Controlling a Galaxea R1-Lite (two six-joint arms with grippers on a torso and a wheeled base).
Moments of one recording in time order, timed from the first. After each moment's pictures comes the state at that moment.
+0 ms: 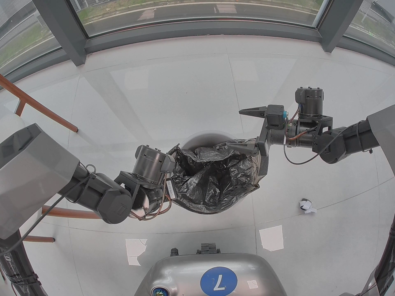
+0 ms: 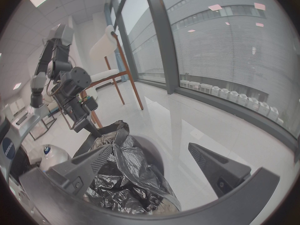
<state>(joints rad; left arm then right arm) -0.57 2.07 -1.03 -0.31 0.38 -0.64 0.38 2.11 -1.37 -0.46 0.65 -0.64</state>
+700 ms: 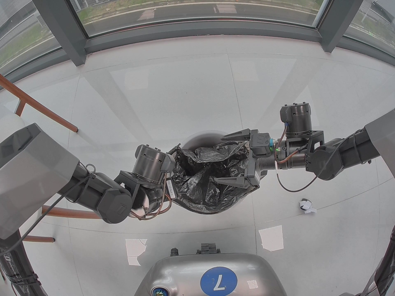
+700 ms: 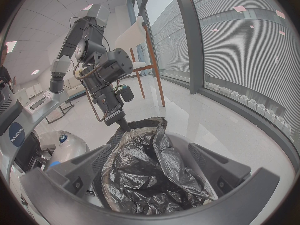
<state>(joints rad) -0.57 2.07 -1.03 -0.31 0.38 -0.64 0.47 2.08 -1.25 -0.39 0.65 -0.81</state>
